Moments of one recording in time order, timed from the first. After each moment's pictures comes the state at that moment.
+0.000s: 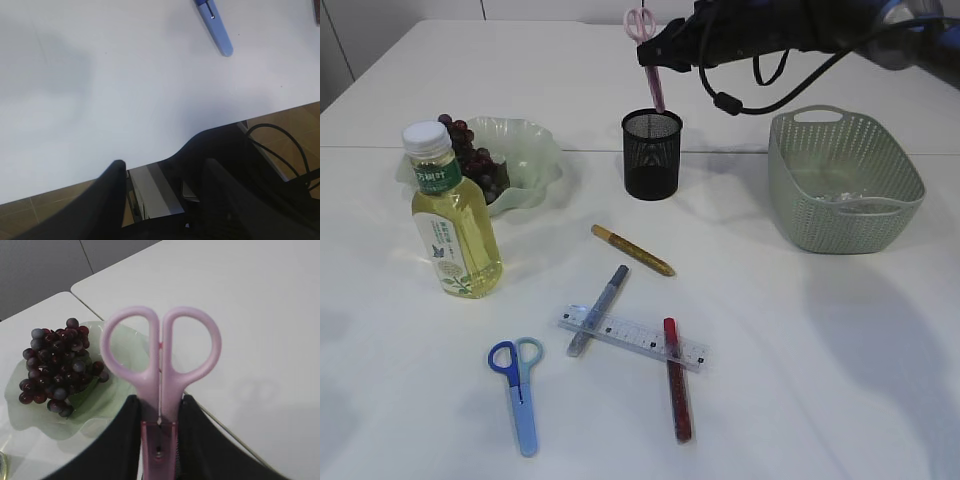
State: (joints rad) left arm -0.20 1.09 -0.83 -0.24 1.19 0.01; right arm 0.17 2.46 -2.35 1.06 0.79 -1.11
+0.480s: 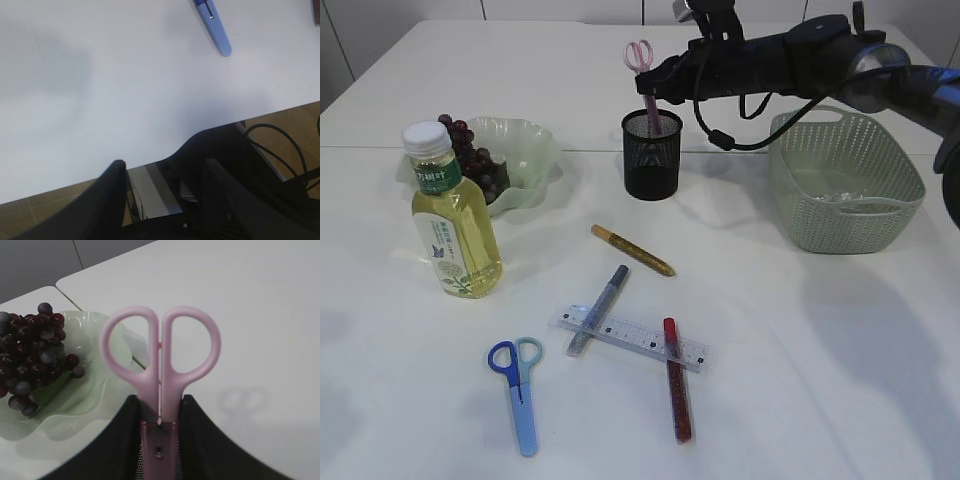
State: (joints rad) left arm -0.20 1.09 -0.83 -0.25 1.19 0.01; right arm 0.17 2.57 -2.35 1.23 0.71 -1.34
